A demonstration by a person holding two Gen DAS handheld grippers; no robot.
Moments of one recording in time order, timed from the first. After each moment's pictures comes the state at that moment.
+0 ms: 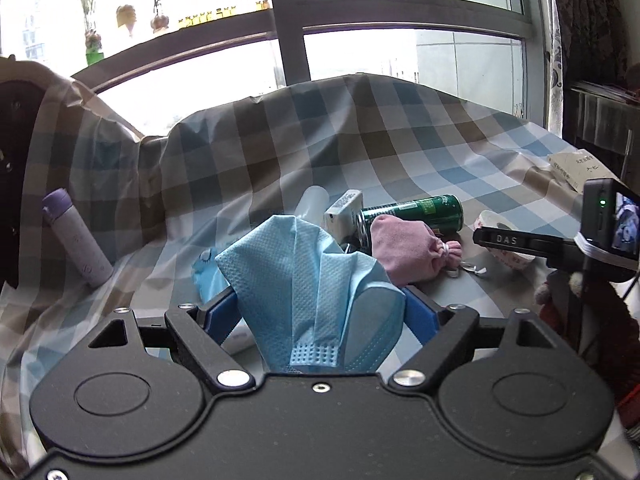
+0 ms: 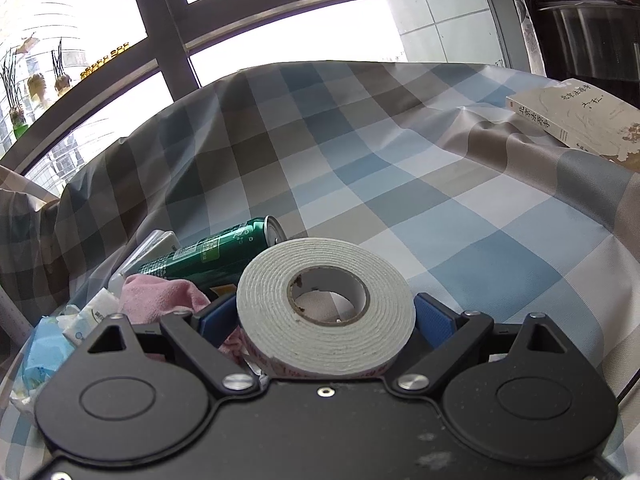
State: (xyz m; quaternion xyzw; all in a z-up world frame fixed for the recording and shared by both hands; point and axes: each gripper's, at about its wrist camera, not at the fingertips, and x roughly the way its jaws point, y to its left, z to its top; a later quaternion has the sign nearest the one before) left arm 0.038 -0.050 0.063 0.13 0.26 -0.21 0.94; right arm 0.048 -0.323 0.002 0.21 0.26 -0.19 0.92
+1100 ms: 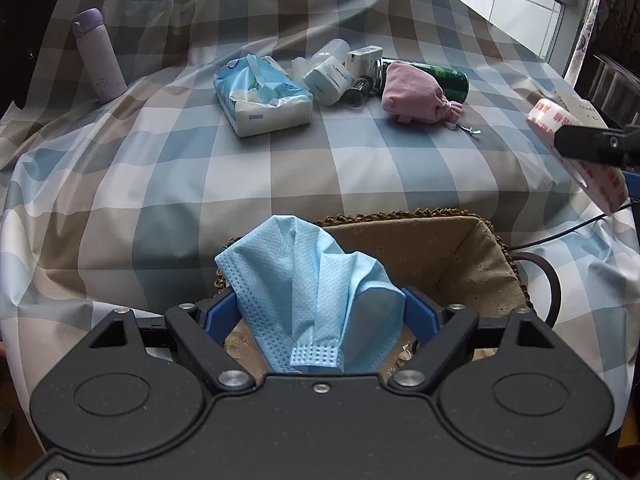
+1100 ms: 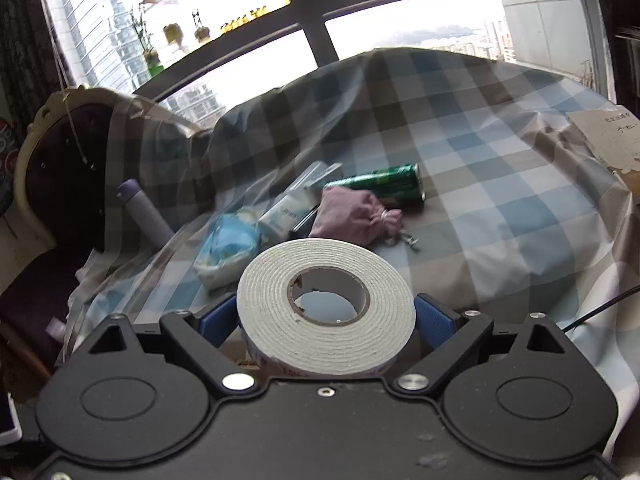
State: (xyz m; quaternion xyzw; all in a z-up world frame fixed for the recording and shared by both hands) left arm -0.027 0.008 0.001 0.05 0.42 -0.18 0.88; right arm -0.096 -0.226 0.110 0.19 0.33 -0.01 0.92
